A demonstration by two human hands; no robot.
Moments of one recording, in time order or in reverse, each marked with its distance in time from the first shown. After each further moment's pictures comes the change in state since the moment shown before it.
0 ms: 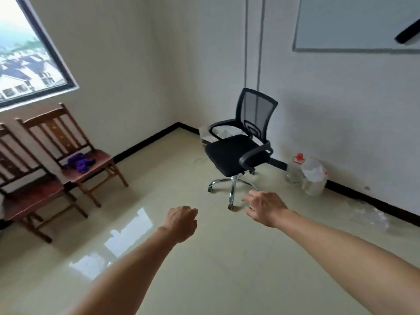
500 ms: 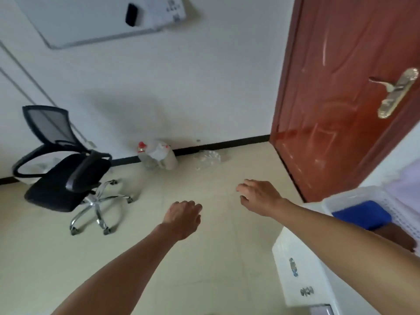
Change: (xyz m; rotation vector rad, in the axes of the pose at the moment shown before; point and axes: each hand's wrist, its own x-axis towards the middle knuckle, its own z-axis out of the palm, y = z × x) left_hand 0.001 0.533 -0.008 0.227 0.023 0.935; right_hand -0.500 0.246 -0.037 0.019 0.026 0.833
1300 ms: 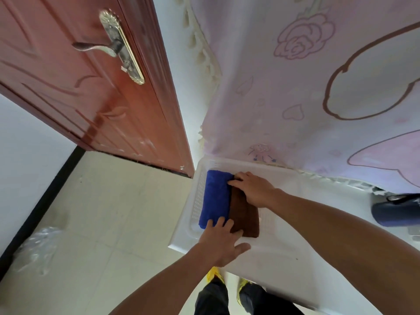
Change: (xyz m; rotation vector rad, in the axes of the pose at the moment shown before) left_hand 0.250 0.367 0.019 0.230 -0.503 1.237; right_hand -0.219 0.289 0.063 0.277 -0.257 1.073
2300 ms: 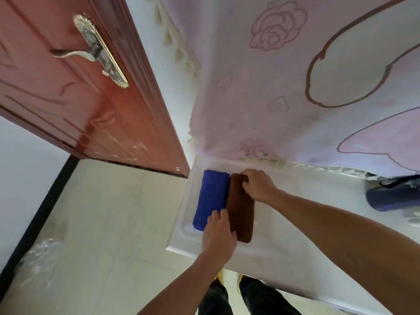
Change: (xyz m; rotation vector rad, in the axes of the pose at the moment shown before) left_hand 0.015 0.023 0.013 -0.460 0.442 -0.362; right_hand -0.018 0.008 0.005 0.494 0.189 0.453
